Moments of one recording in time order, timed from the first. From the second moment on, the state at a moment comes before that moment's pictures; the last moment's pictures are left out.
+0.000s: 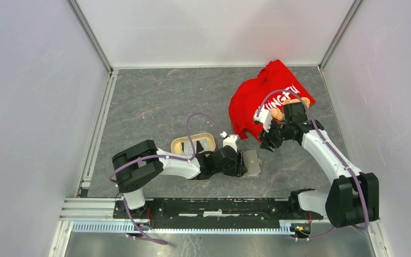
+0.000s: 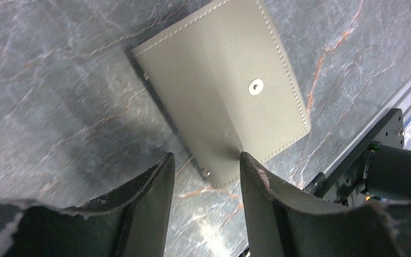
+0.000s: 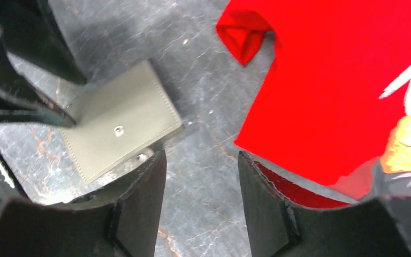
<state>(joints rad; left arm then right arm) -1.18 1.79 0.85 0.26 -0.13 -0.85 0.16 1.27 0.86 -0.66 -0.57 -0.80</state>
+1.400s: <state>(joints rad) -1.09 1.87 0.87 0.50 0.06 -0.72 0.14 1.40 0.74 -0.88 -0.76 -1.61</state>
